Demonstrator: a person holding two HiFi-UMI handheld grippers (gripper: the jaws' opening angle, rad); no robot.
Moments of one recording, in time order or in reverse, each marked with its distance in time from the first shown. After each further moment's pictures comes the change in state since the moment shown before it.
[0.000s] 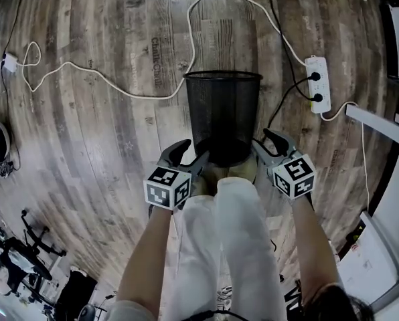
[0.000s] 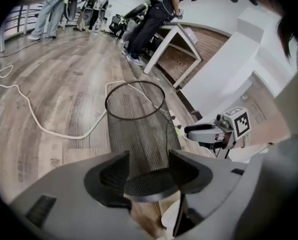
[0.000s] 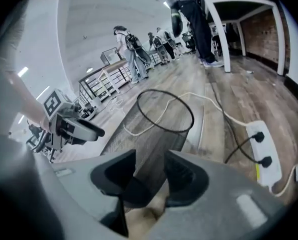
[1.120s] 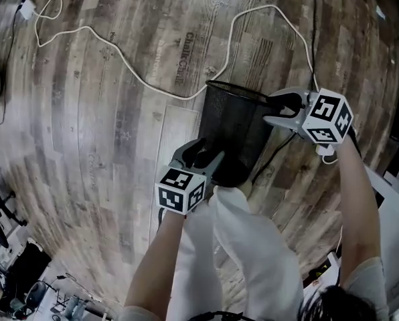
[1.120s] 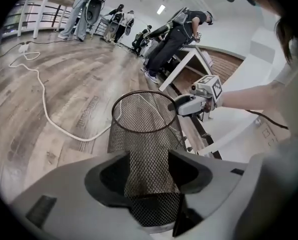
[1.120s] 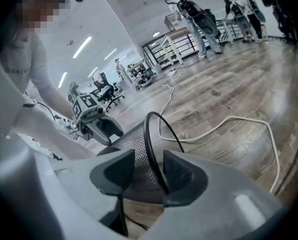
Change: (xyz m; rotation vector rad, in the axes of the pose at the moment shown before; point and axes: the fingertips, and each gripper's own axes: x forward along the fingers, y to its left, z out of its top) left arm 0.013 0.033 0.029 -0.189 -0.224 0.066; right arm 0.097 0.007 0.136 -0.557 0.389 0.611
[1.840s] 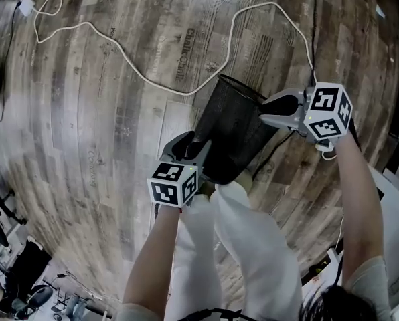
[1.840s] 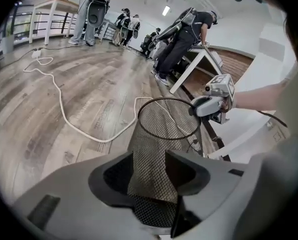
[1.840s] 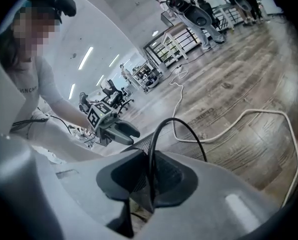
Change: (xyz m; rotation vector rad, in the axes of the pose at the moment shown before) left arm -0.020 0.034 0.008 -0.039 -0.025 0.112; right arm 0.006 0.035 0.020 0.077 -0.004 0.164
